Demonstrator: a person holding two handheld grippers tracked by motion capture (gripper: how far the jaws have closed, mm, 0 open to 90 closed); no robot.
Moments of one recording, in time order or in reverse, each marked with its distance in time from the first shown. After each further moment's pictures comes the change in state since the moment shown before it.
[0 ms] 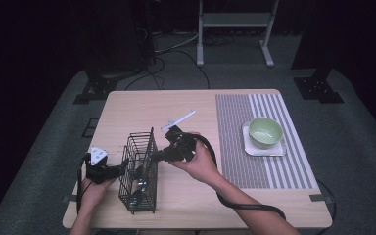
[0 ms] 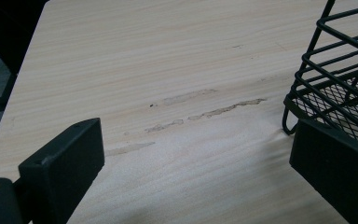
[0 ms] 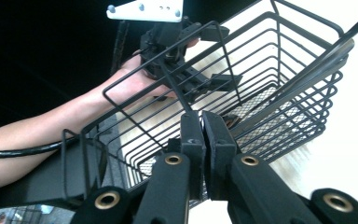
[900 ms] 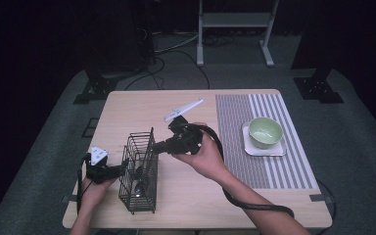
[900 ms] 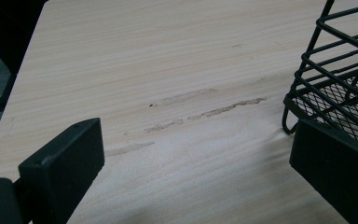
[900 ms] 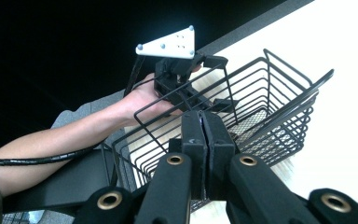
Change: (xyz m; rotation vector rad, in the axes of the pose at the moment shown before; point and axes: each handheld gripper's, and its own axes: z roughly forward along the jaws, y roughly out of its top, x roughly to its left) left arm -0.001 0.000 0.001 -0.006 0.001 0.001; right arm 0.028 0.022 -0.043 -0.053 -0.053 -0.048
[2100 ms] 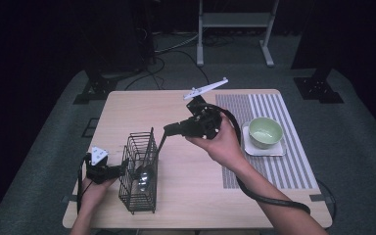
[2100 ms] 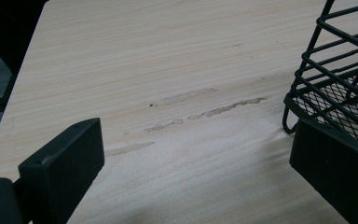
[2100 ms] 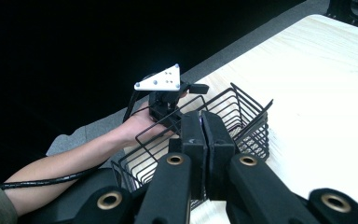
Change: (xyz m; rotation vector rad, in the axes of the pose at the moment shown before) left arm 0.000 0.000 0.000 0.003 0.002 0.000; right arm -0.001 0.019 -0.058 -0.083 -0.047 0.042
